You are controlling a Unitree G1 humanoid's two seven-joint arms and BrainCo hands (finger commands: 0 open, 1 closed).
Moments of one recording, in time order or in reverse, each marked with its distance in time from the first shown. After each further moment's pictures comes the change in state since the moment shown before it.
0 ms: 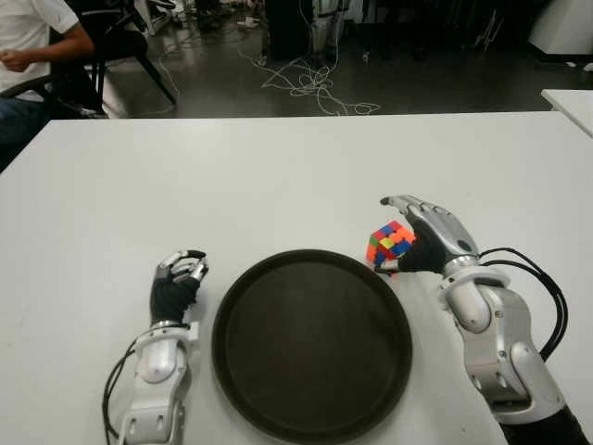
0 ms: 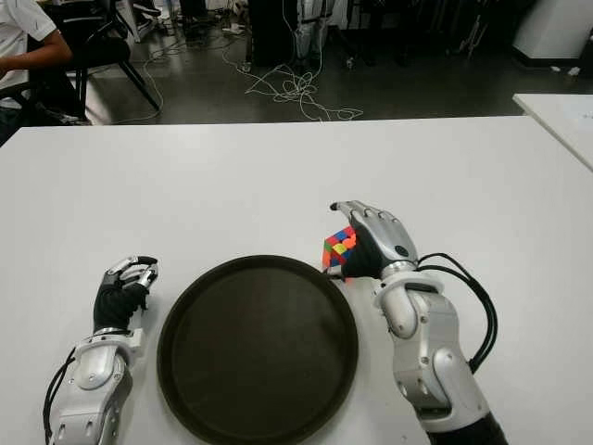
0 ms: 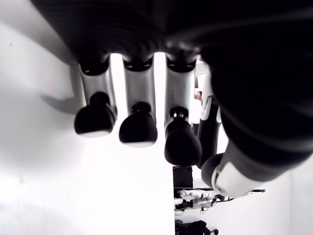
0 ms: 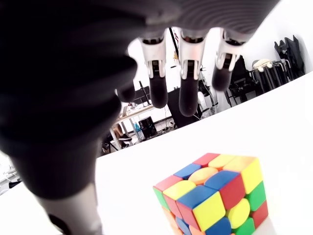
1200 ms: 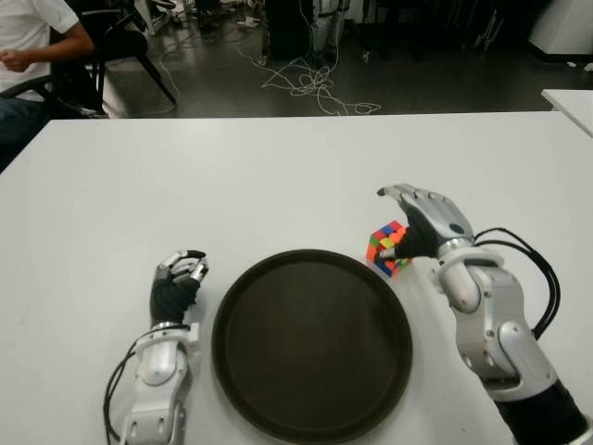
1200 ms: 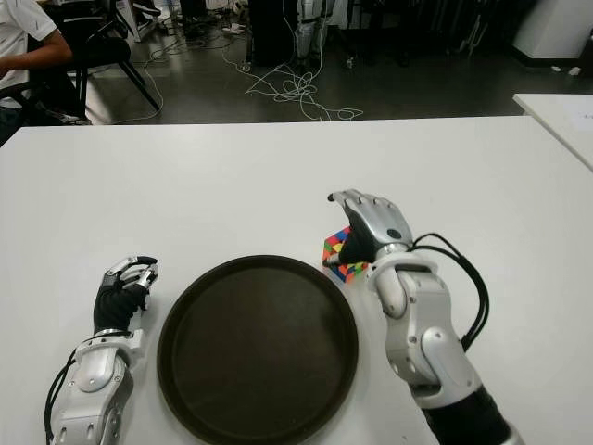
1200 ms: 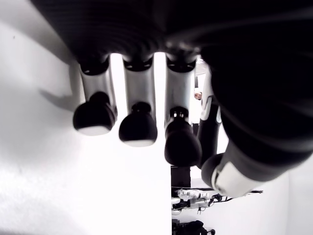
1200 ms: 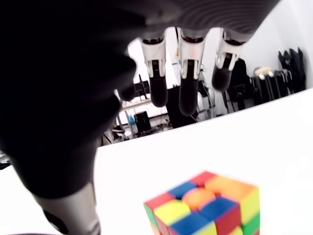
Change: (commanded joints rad) left arm 0.006 -0.019 0.012 0.031 -0.011 -0.067 0.008; right arm -0.098 -0.022 0.032 0.048 -0.046 0.006 0.023
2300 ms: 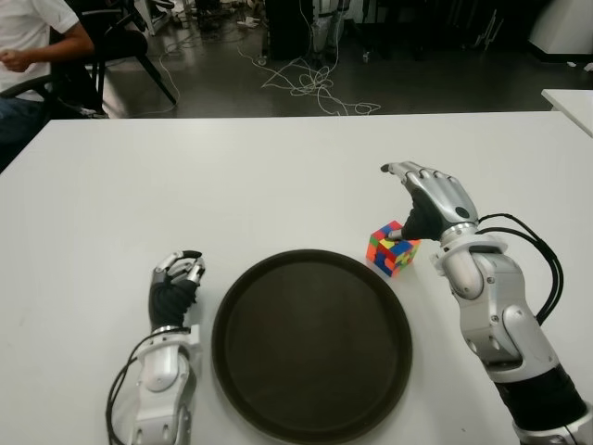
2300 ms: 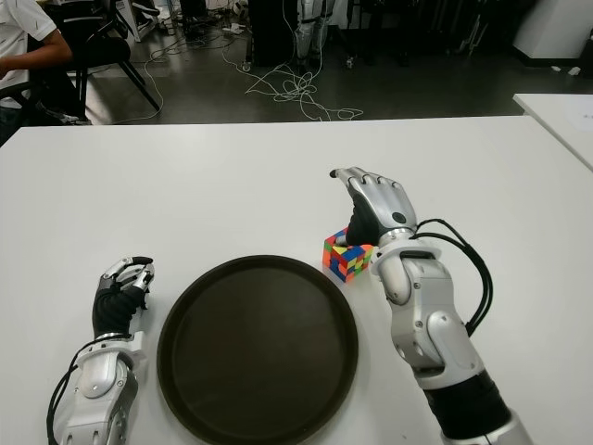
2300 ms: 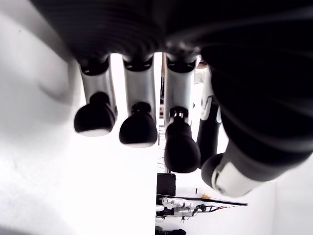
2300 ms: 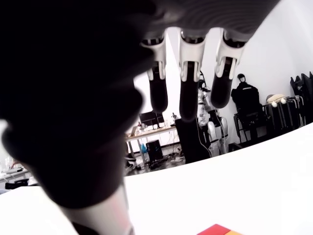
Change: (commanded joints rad) left arm -0.005 -0.017 0.022 0.070 -0.022 -0.109 0.004; right arm -0.061 -0.003 -0.062 0.091 0.065 -0.089 -0.117
